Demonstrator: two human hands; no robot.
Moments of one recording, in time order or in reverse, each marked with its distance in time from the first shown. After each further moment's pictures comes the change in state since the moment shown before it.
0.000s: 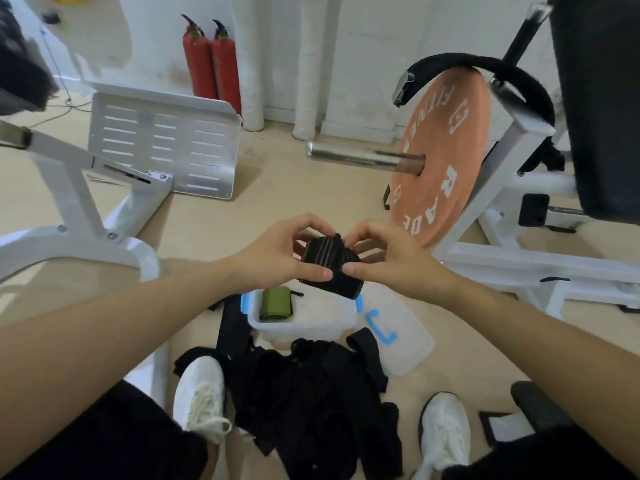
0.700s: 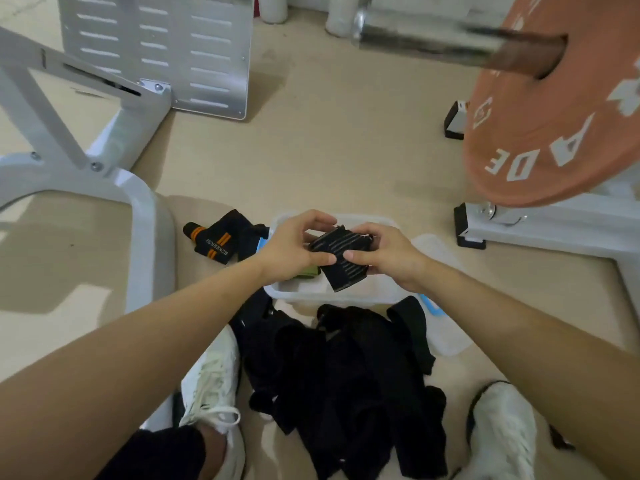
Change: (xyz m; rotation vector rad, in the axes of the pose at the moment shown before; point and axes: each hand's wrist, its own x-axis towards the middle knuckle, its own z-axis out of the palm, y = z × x) left_hand 0.082 -0.215 0.018 -0.109 0.120 -0.248; right_hand 0.106 0.203 0.125 0.460 -0.109 0.553
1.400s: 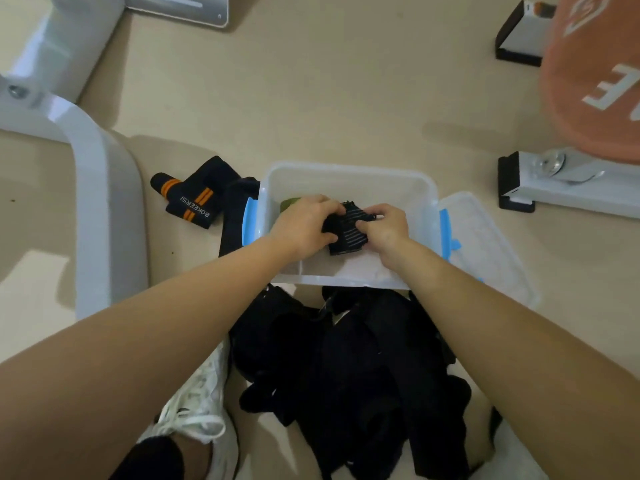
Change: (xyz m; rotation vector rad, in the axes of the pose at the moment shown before) left_hand 0.084 -0.115 0.028 0.773 -0.118 -0.013; right_hand 0.124 0.111 0.032 0.084 0.448 0.316
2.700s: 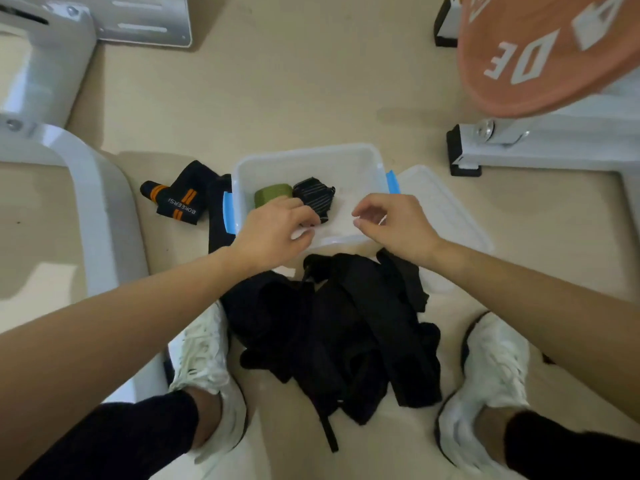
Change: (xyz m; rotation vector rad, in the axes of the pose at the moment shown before) left_hand -0.080 0.038 -0.021 0.120 0.188 0.311; right_hand -0.123 -0.014 -0.108 -0.516 -0.142 -0.635
